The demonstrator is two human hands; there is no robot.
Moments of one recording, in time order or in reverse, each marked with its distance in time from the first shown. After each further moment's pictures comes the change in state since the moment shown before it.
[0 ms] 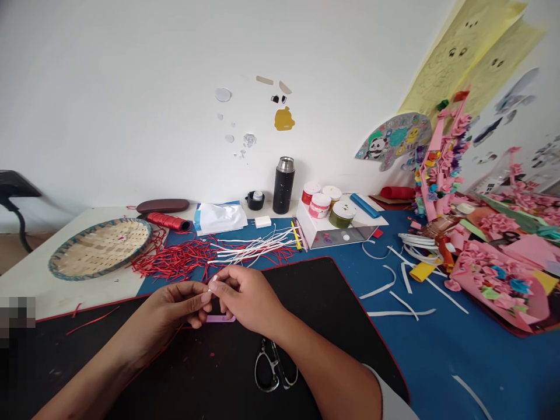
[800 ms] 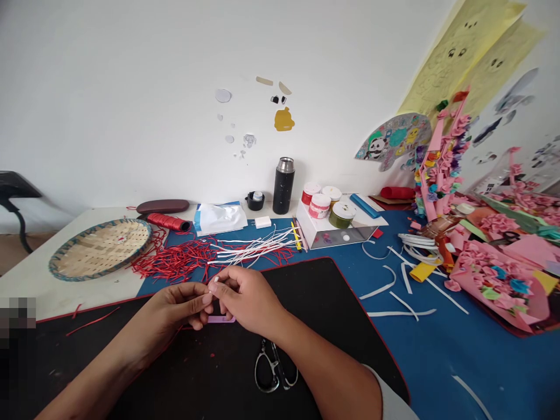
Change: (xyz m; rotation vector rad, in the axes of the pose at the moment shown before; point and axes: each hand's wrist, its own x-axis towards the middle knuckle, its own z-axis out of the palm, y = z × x) left_hand 0.003 -0.005 -0.004 0.021 -0.042 0.014; right_hand -0.001 -0.002 0.000 0.001 0.007 0.009
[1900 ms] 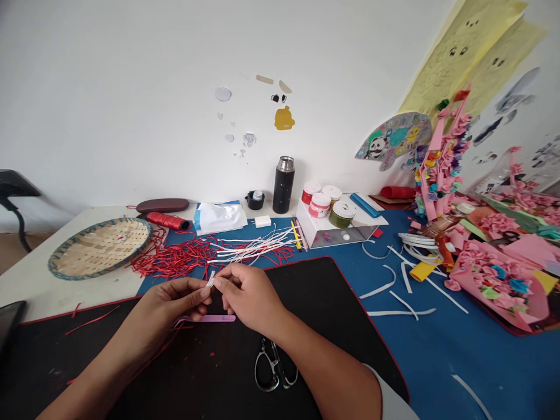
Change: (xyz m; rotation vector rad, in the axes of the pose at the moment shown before) left_hand -0.003 0.014 0.009 0.096 0.161 0.066; right_hand 0.001 0.001 0.000 -0.056 0.056 -0.021
